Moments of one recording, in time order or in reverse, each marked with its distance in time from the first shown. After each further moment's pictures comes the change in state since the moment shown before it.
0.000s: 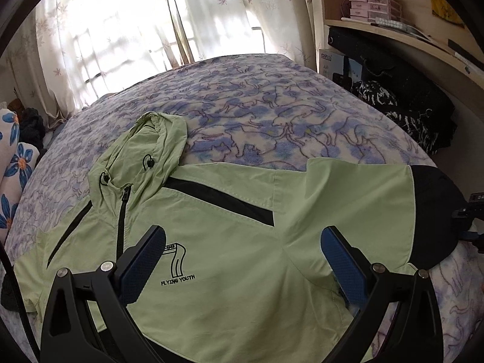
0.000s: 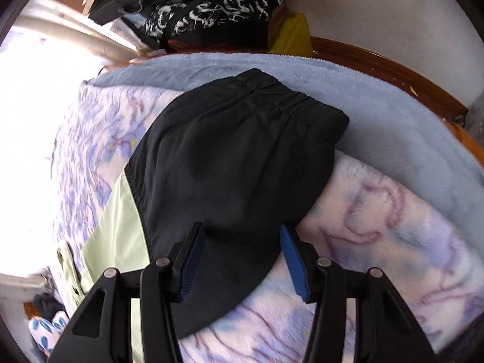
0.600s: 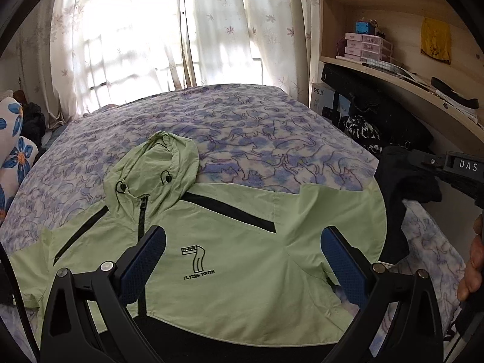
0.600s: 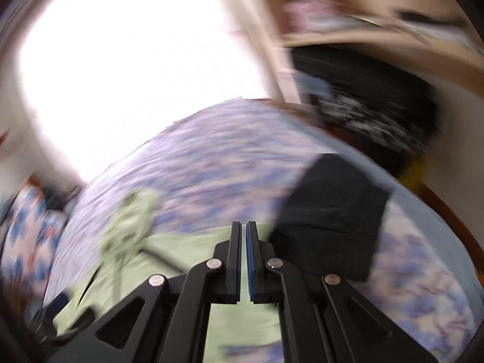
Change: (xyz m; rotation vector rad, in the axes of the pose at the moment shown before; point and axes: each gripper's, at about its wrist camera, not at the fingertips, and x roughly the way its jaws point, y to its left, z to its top) left arm -0.082 0.053 -0.013 -0.053 -0.138 -0.061; right arm -0.122 0.206 -0.161 -0.815 -0.322 0.394
